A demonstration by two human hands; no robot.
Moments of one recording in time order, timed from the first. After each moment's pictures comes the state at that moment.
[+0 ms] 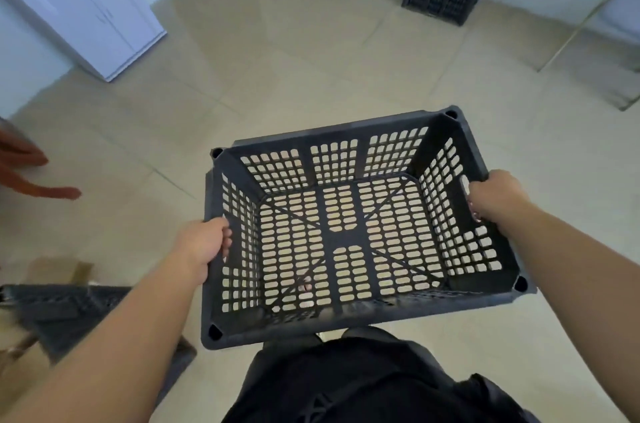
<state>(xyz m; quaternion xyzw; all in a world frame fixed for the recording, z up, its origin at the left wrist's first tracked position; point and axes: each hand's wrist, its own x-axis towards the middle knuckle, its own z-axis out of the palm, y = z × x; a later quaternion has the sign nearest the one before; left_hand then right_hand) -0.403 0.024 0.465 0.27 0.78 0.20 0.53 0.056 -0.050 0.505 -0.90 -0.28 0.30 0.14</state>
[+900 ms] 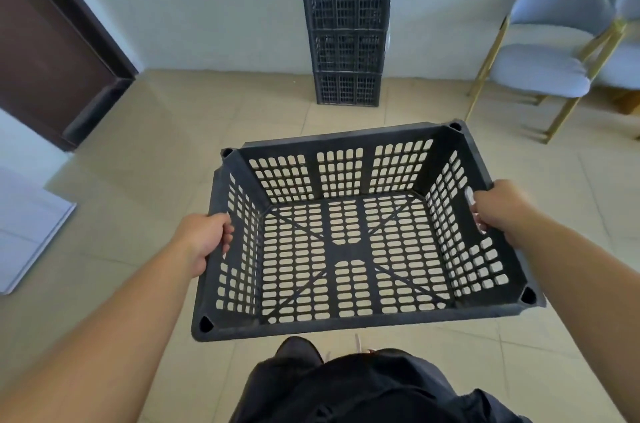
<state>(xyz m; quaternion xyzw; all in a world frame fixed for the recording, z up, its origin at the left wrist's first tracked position) -0.090 0.559 0.566 0.51 0.67 0.12 0.53 0.299 0.292 0.560 -0.92 -0.08 0.28 0.27</state>
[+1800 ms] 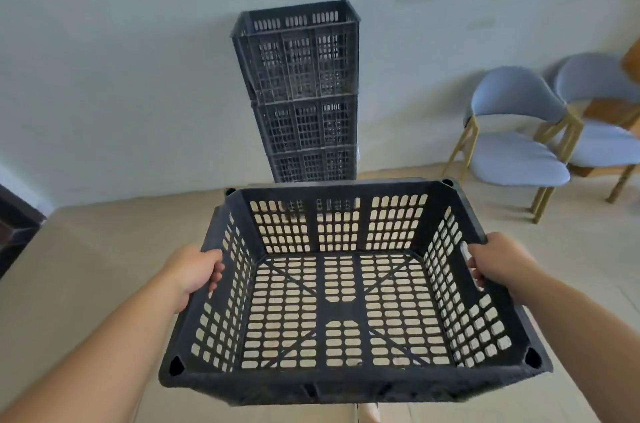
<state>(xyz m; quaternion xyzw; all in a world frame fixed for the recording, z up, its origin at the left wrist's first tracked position) 0.249 1.099 0.598 0.66 0.57 0.03 0.49 0.534 0.718 0.591 -0.91 0.03 0.26 0.32</state>
